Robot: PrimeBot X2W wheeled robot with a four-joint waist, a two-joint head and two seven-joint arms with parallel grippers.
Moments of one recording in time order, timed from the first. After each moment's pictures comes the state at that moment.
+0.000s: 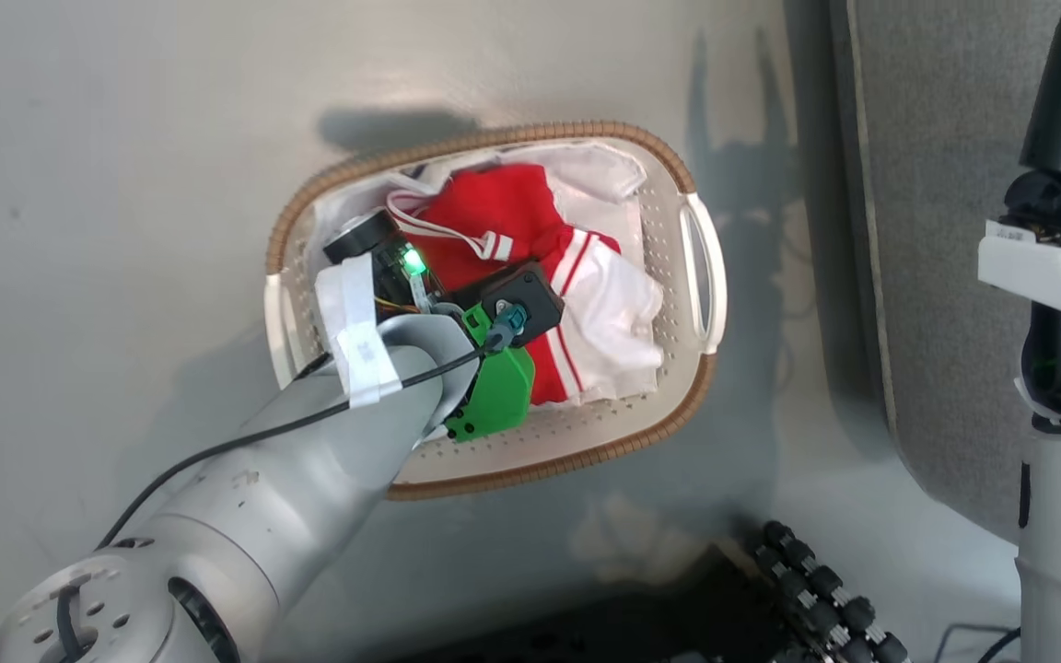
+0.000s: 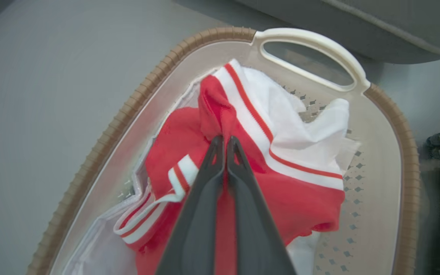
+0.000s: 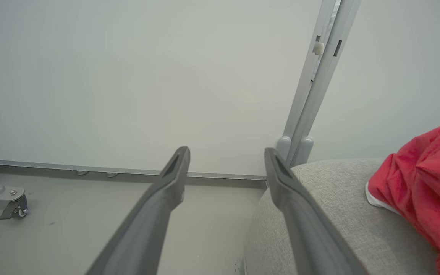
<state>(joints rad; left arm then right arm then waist) -1.03 0.05 -1.27 1.02 -0.41 -0.13 -0.22 -0.52 -0.05 -0.16 -0.16 0.12 0.13 -0.26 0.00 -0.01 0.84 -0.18</state>
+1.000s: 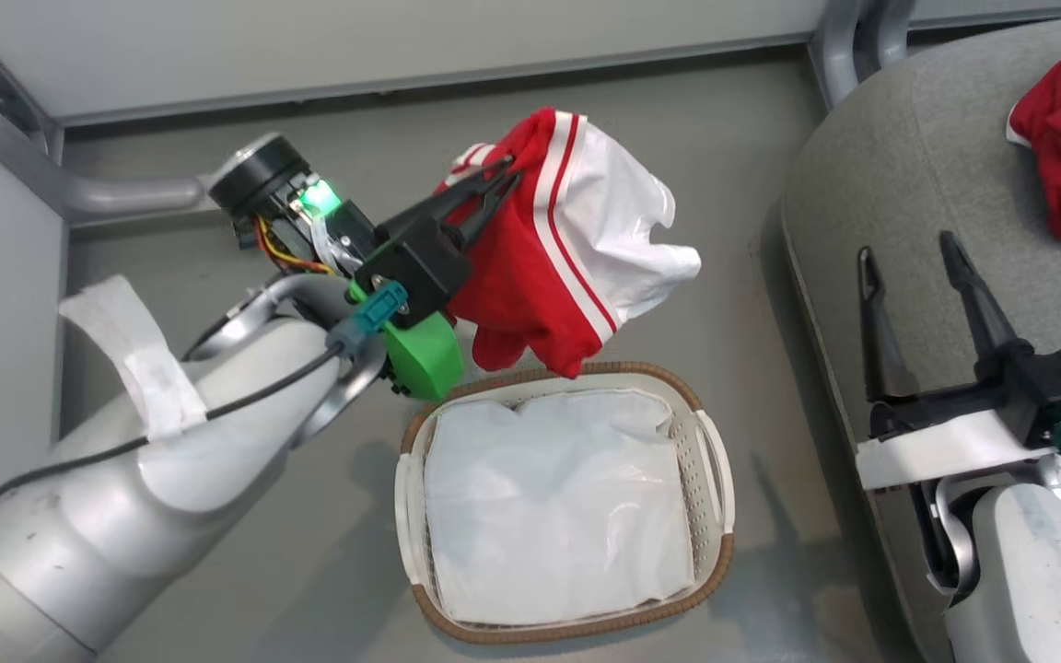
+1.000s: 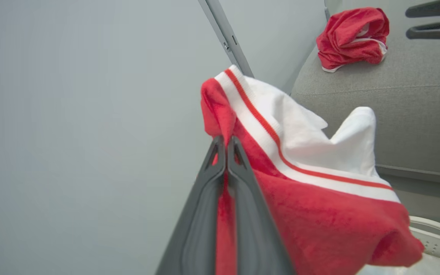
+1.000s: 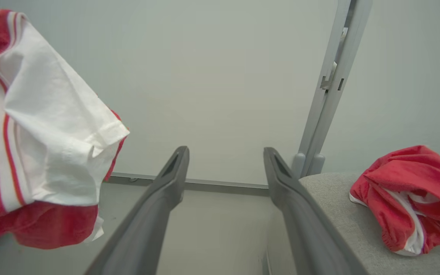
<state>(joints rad) -0.99 0.43 -1.08 0.33 -0.38 -0.04 -0.17 -0.25 -0.05 -0.05 0.06 0.05 0.13 -0.26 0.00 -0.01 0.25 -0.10</state>
